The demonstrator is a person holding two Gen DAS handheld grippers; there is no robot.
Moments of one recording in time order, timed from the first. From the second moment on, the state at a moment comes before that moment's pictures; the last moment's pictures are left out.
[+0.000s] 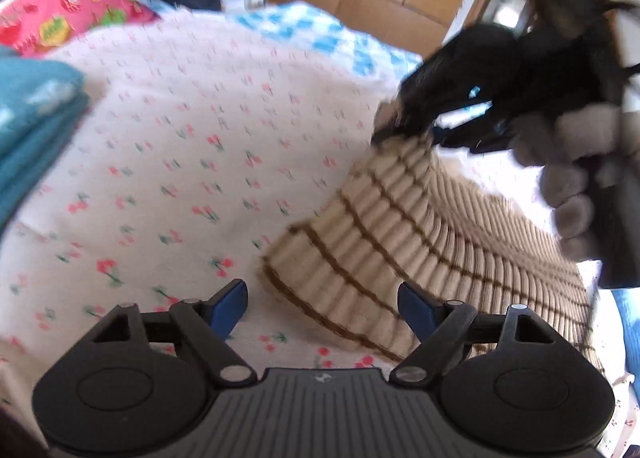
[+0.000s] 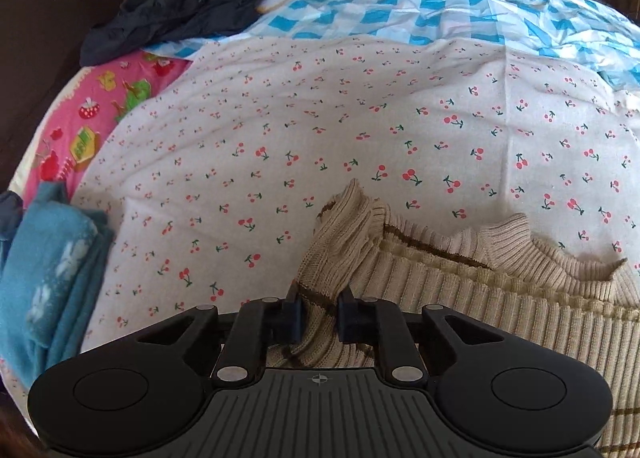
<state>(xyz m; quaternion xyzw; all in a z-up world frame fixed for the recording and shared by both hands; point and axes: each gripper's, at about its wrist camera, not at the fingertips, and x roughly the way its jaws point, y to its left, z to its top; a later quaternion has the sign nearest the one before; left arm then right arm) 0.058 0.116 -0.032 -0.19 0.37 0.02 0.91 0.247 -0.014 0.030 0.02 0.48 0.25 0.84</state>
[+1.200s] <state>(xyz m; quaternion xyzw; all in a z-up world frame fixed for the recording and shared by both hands) 0.070 -0.156 0.000 0.09 0.36 -0.25 0.89 0.189 -0.366 -0.046 0.44 0.37 0.15 0.80</state>
